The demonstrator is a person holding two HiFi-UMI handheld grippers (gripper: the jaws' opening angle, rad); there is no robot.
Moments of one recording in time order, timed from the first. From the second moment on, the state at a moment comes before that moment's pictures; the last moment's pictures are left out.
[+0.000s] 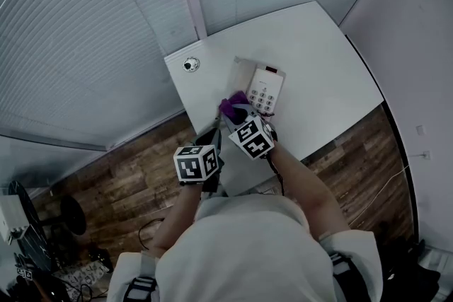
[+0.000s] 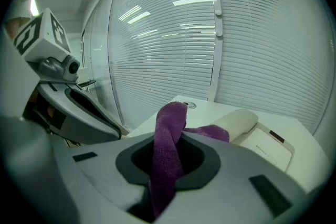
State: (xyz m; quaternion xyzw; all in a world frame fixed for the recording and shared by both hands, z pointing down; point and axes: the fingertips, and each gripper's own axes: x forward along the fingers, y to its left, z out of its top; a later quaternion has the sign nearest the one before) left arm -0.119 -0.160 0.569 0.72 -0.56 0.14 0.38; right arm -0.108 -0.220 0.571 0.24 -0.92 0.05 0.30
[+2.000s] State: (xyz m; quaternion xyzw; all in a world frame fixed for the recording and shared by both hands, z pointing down) left arm -0.108 -0.189 0.560 0.74 -0.55 0.15 0.35; right arm -0.046 -0.186 0.549 0.32 -0.91 0.15 0.21
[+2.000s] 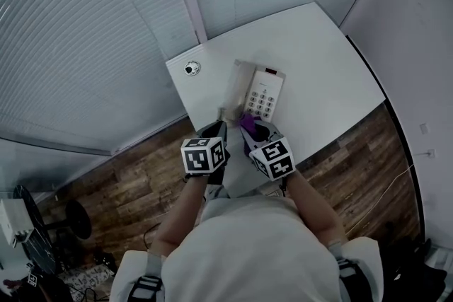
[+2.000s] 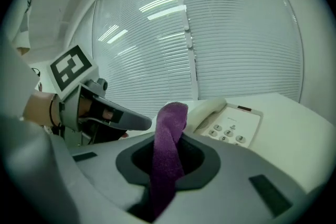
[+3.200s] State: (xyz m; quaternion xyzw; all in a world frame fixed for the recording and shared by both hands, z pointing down) left arm -0.063 -0.314 0.583 0.75 -0.54 0.28 0.25; right arm 0.028 -0.208 0.541 0.42 -0.87 0.23 0.14
